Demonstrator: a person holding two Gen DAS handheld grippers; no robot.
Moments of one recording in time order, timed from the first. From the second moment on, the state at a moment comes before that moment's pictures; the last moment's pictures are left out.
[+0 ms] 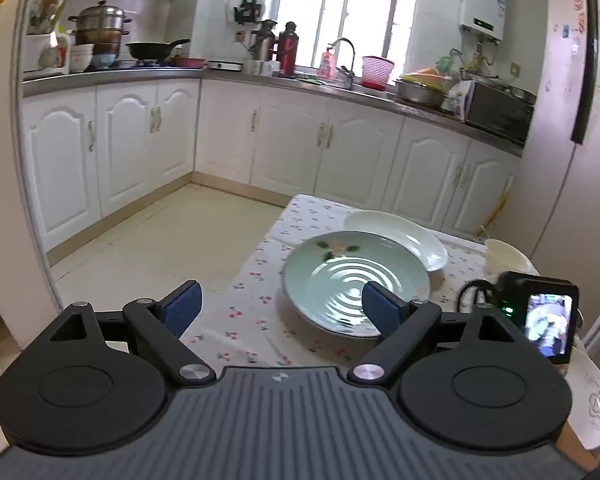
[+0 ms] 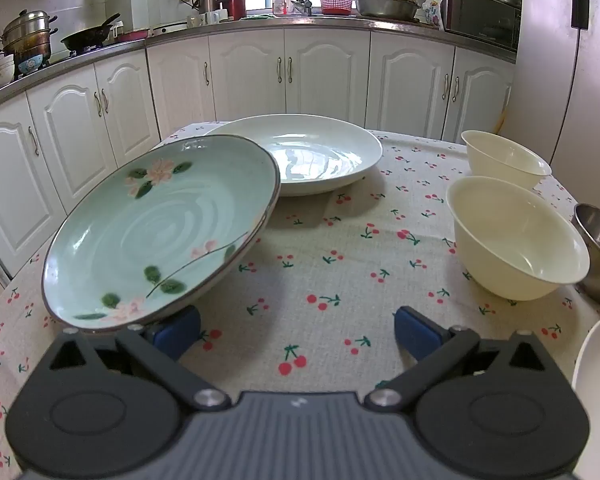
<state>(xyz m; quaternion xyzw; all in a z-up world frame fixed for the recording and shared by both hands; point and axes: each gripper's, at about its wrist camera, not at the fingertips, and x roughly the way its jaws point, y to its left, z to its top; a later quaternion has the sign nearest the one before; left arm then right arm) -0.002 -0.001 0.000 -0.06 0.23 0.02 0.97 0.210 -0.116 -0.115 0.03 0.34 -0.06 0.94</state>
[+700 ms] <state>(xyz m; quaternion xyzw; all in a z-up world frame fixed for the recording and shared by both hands) -0.014 0.004 0.009 -0.08 0.24 0.03 0.97 0.109 -0.123 -0.052 0.04 0.28 -0.05 0.96</state>
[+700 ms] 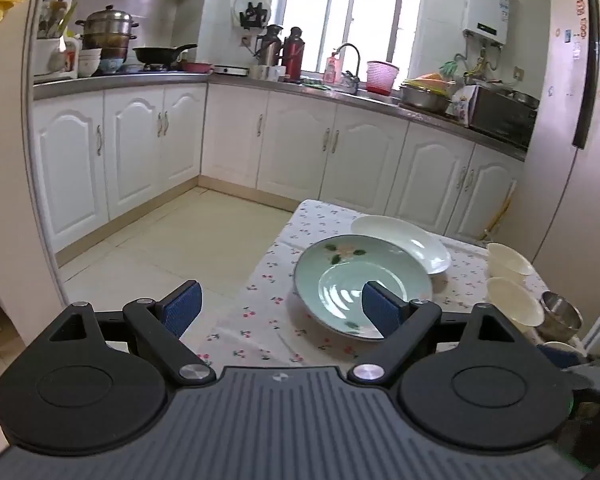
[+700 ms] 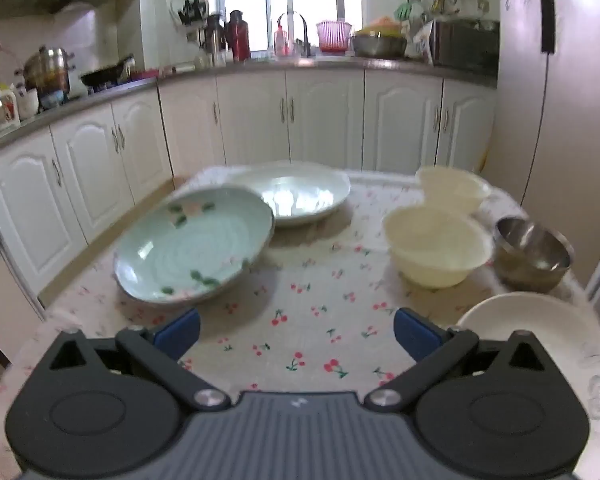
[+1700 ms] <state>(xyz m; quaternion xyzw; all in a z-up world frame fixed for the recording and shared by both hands) -0.037 -0.010 -0.006 -0.04 0.21 -0.09 0.97 0.001 -0.192 -0.013 0.08 0.23 -0.18 0.95</state>
